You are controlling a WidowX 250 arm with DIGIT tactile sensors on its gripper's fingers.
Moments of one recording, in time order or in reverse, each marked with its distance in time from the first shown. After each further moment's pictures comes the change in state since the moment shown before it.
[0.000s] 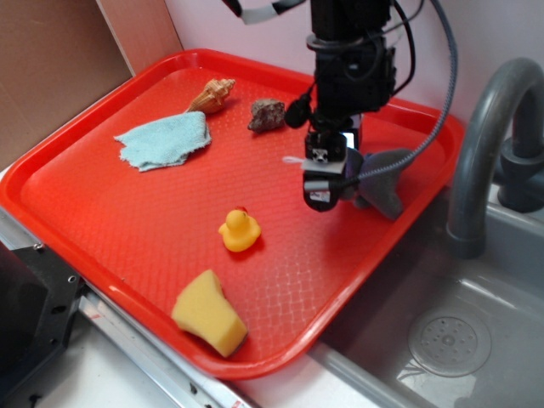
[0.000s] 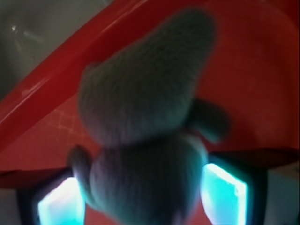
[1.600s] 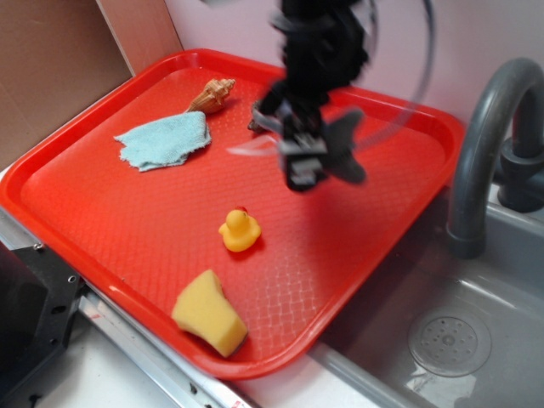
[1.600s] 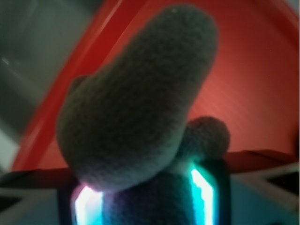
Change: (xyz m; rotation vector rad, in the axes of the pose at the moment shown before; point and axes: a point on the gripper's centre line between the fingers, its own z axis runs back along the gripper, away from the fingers) arm -0.064 -0.023 0.077 0.075 -0.095 0.581
